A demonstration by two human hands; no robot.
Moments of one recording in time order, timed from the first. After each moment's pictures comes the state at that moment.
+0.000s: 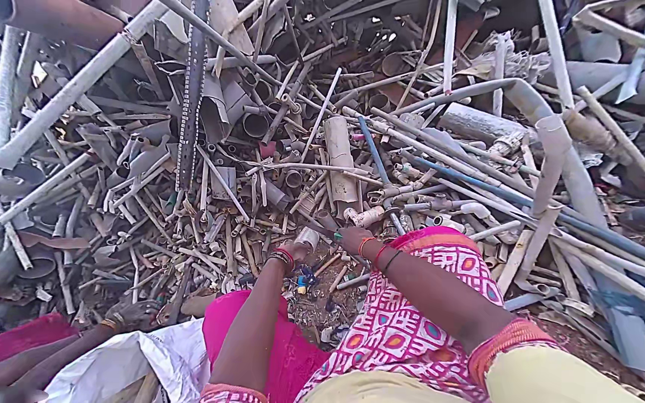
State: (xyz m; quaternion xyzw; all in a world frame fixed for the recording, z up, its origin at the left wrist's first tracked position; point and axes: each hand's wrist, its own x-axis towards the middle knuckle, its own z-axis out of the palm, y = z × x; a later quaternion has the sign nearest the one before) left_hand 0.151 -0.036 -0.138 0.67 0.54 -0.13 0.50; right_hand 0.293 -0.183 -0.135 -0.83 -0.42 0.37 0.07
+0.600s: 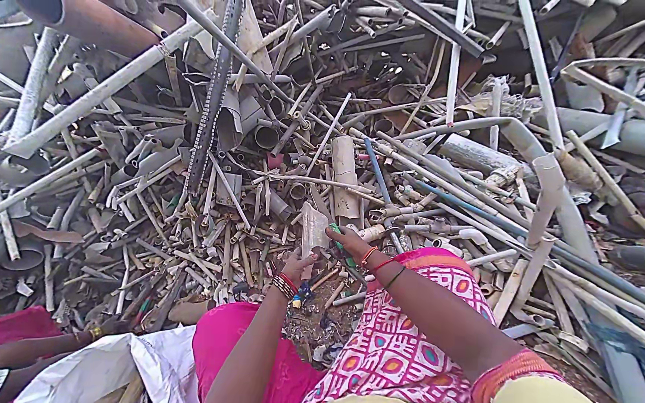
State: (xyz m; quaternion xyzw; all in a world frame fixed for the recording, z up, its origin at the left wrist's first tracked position) left_hand 0.134 -0.081 -0.115 0.53 0.39 0.11 0.74; right_hand 0.288 -0.177 -0.120 -0.61 -0.15 0.51 0.59
